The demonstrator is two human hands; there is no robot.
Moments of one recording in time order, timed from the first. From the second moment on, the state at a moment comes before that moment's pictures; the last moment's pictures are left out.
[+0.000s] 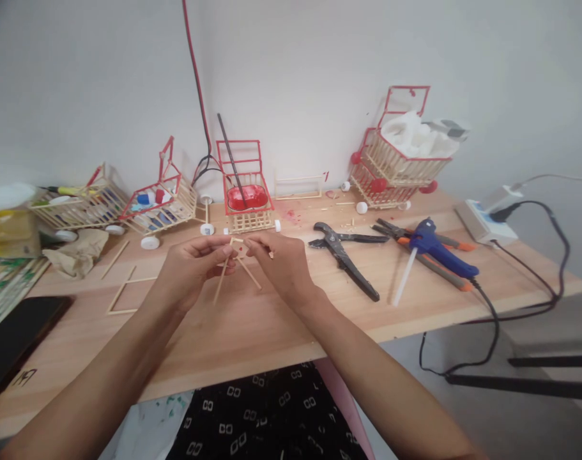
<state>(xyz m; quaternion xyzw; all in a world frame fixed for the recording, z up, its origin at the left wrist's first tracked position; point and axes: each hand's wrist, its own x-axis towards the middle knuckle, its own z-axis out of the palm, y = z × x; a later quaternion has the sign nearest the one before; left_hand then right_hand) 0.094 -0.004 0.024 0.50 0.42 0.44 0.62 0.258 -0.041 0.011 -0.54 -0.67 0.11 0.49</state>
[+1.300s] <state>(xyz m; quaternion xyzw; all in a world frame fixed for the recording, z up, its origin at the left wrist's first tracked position) 0.096 -0.003 0.021 0.52 0.40 0.45 0.60 0.255 -0.043 0.012 -0.53 -0.70 0.08 0.47</state>
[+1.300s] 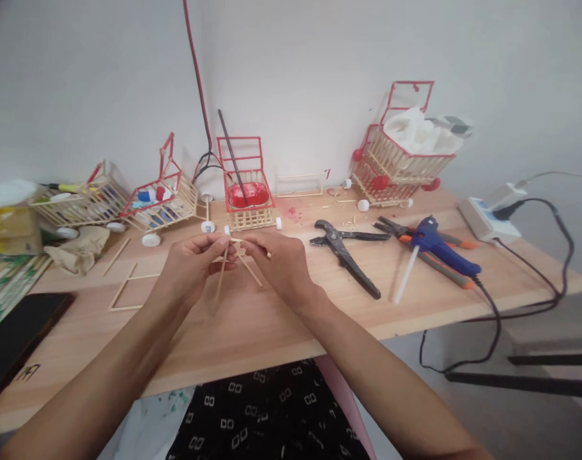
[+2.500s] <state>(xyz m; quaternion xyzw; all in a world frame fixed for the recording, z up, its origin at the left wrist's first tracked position) 0.092 0.001 0.018 0.53 0.41 0.44 0.59 0.259 -0.041 0.015 -0.52 -0.71 0.13 0.46</state>
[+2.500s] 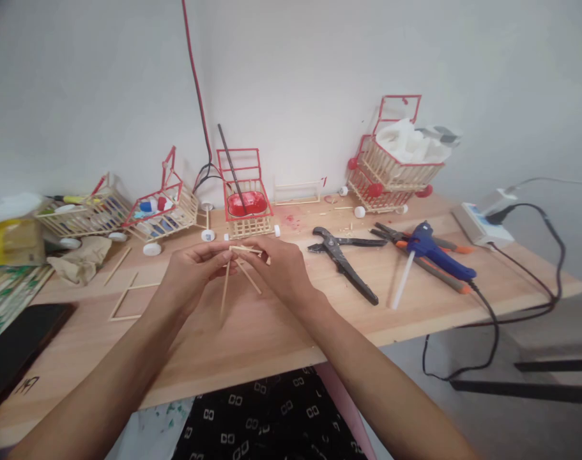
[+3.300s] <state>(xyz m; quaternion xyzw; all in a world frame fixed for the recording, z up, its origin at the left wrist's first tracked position) 0.080 0.006 0.032 0.46 0.38 0.48 0.65 0.286 -0.051 -0.003 -0.59 -0.73 0.06 0.34</state>
